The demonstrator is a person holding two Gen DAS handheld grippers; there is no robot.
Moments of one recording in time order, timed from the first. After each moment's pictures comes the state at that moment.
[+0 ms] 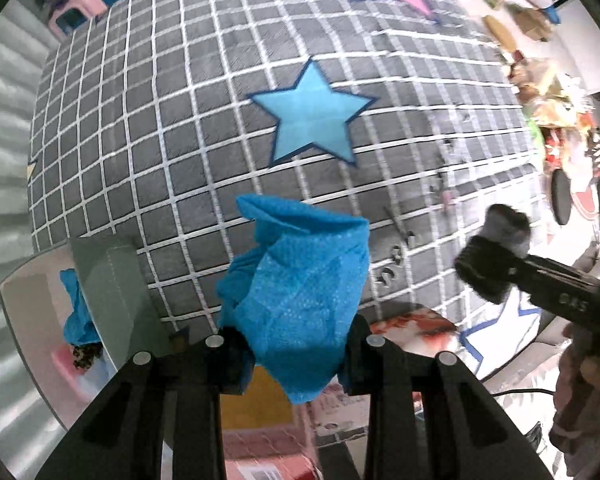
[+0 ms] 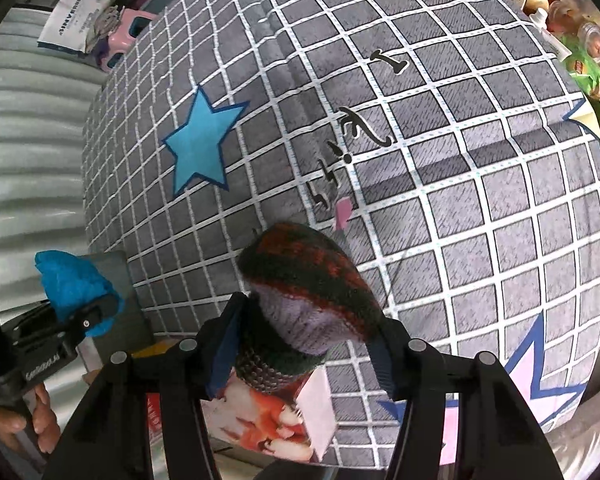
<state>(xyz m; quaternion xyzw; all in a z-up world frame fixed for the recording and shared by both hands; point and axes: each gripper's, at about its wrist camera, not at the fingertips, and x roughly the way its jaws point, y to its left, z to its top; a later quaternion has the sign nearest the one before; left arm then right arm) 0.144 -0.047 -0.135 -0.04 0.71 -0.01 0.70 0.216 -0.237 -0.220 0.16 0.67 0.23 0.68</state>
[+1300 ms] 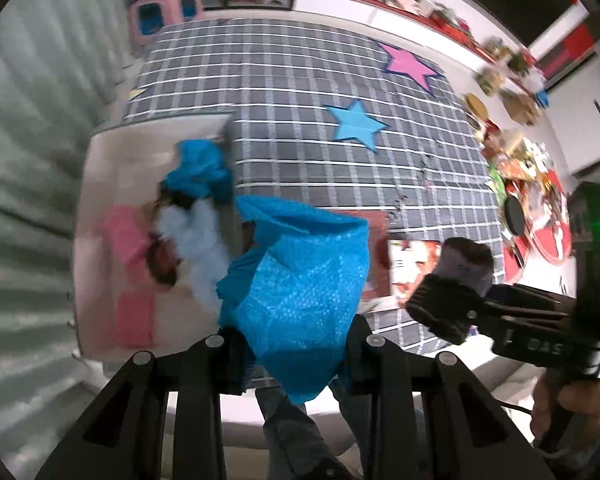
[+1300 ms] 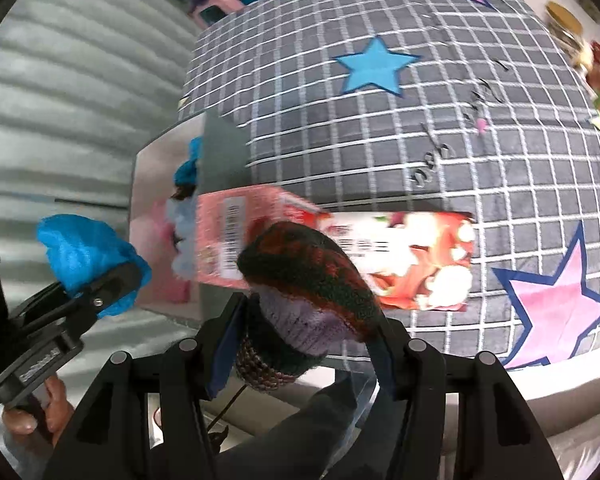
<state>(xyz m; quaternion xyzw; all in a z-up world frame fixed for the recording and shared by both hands) -0.060 0.043 -0.051 -0.15 0.61 0.04 0.78 0.025 -0.145 -0.105 0.08 0.62 0.32 0.71</state>
